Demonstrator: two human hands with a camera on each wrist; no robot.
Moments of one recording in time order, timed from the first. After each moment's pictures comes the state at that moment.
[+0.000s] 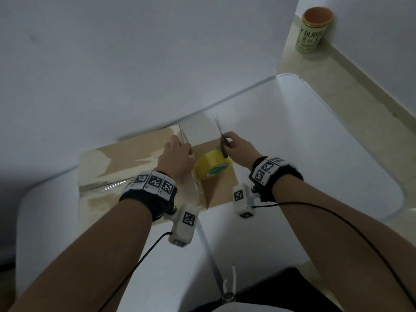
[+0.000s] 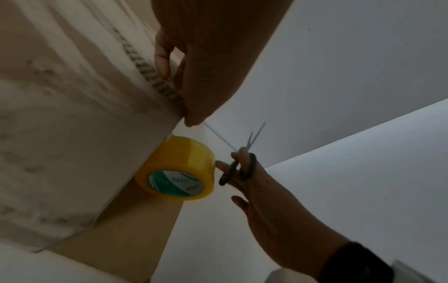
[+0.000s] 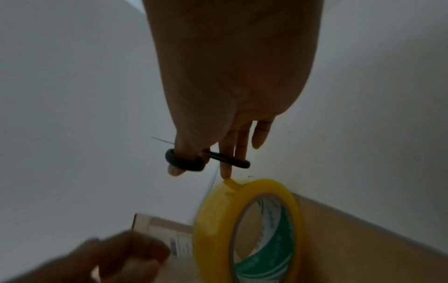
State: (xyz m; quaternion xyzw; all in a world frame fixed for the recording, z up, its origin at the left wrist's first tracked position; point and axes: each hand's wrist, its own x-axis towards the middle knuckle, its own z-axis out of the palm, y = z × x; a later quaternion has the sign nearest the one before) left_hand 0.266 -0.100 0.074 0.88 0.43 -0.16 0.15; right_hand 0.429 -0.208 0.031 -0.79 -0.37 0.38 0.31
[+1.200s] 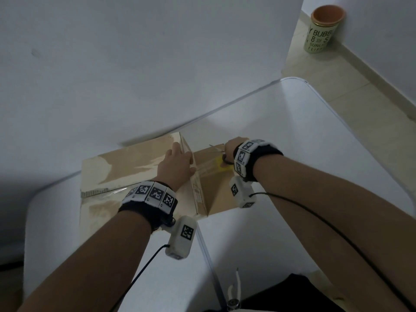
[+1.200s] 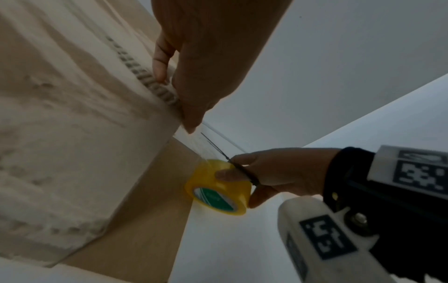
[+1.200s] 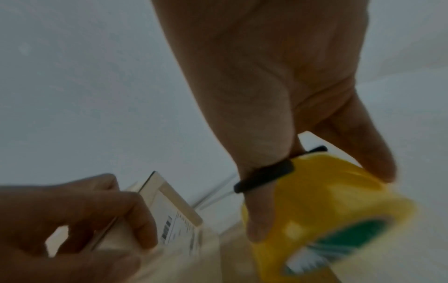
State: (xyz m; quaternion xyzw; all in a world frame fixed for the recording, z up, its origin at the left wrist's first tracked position) left_hand 0.270 -0.104 0.079 0.89 0.41 -0.18 0.10; right_hand 0.450 -0.178 0.061 -0.81 -0.49 0.33 -0.03
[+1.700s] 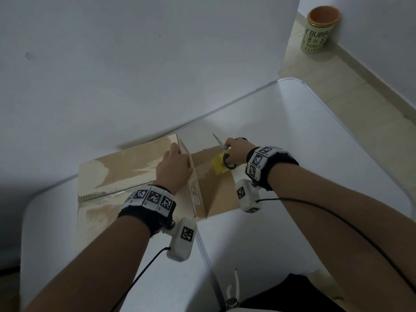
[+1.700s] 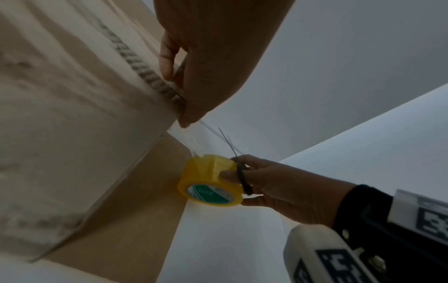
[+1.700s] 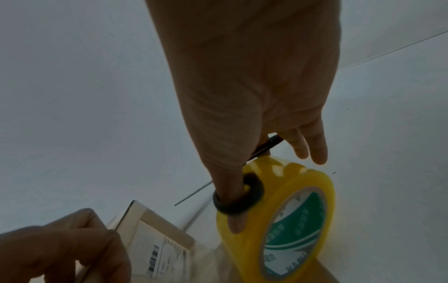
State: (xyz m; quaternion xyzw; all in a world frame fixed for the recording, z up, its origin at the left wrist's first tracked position) left_hand 0.273 -0.102 0.073 0.89 0.43 -0.13 0.11; right_hand 0.460 -0.181 0.047 -0.81 -0.46 0.36 0.03
